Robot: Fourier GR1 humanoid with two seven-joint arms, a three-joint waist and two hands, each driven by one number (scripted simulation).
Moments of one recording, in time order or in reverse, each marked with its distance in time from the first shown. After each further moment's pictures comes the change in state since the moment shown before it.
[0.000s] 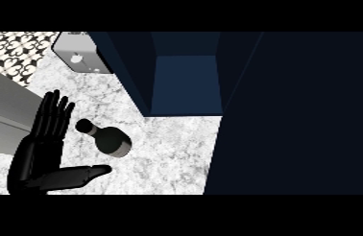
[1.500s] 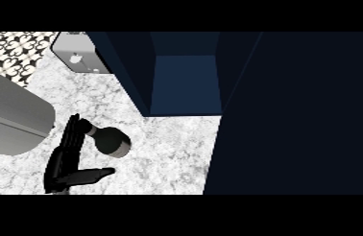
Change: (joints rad) left arm -0.089 0.051 0.126 0.704 -0.006 -0.138 -0.481; right arm -0.053 -0.116 0.052 0.005 0.018 -0.112 0.006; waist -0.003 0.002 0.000
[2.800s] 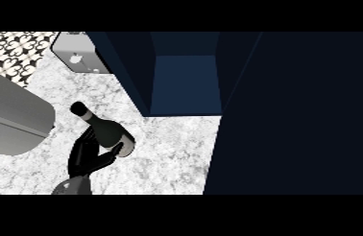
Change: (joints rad) left arm -0.223 -0.004 0.040 0.438 0.041 -0.111 -0.240; right arm 0.021 -0.075 0.052 0.000 0.010 -0.068 -0.053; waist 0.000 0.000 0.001
